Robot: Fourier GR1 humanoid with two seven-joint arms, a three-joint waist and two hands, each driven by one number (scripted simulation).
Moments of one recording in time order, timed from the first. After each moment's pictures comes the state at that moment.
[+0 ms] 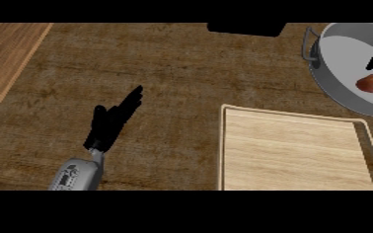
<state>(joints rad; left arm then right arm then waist) -0.17 0.14 -0.15 -1.33 0.03 -0.14 0.13 -0.92 -0.82 0.28 -0.20 0.74 0.06 -0.55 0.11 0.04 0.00</state>
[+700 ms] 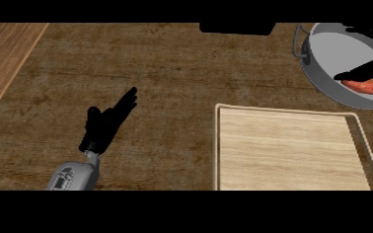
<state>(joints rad) -0.15 0.14 -0.13 -1.33 0.03 -0.13 0.13 -1.03 -0.71 -0.03 -0.09 0.44 0.20 -0.64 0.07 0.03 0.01</state>
